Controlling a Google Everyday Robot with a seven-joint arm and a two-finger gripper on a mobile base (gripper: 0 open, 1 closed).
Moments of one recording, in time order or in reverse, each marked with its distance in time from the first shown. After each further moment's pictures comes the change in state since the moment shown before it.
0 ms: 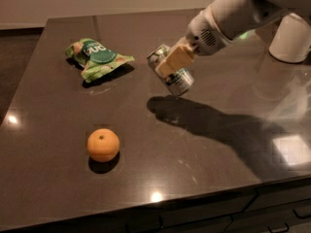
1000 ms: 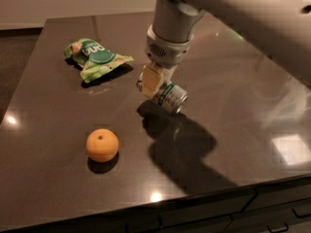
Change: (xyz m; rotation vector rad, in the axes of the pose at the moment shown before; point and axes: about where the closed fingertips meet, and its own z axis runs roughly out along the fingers) arm 0.018 0.039 0.049 0.125 0.499 0.106
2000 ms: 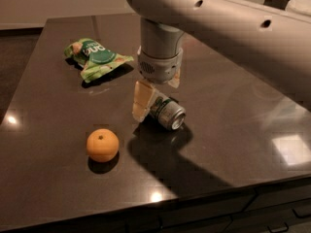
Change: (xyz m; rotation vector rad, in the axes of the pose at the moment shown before) arm 0.019 0.012 0.034 0.019 0.166 0.076
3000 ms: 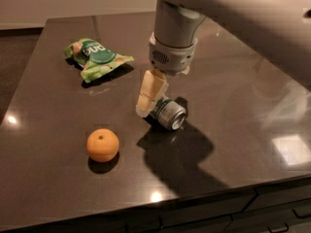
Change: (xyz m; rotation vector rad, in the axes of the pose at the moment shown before) arm 0.017 -0.007 -0.032 -0.004 -0.069 -0.041
